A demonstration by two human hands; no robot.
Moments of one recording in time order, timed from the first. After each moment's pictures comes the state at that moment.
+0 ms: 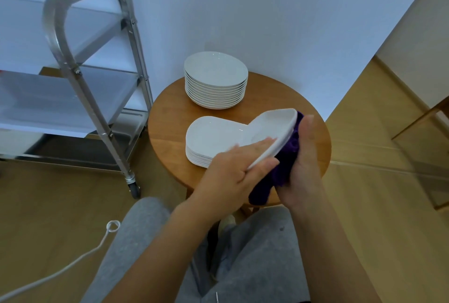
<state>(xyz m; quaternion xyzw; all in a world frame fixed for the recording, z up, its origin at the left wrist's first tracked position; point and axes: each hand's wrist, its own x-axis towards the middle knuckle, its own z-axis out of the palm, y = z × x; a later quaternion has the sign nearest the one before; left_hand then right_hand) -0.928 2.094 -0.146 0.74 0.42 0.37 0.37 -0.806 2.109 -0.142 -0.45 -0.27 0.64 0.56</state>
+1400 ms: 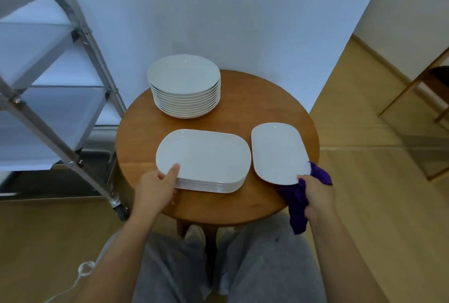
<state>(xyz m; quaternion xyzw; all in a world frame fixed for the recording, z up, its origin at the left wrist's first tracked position) -0.980 2.192 -0.260 0.46 0.76 0.29 0.35 -0.695 2.152 -0.256 -0.66 -0.07 0.43 0.61</state>
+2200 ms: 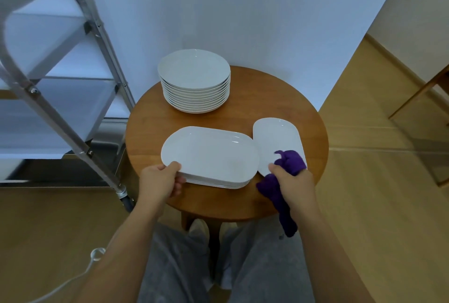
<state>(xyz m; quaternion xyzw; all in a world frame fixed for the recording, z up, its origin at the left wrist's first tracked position) -0.981 2.184 -0.245 0.33 0.73 0.38 0.46 -0.745 2.153 -0.243 -0.71 -0.30 0.41 0.48</state>
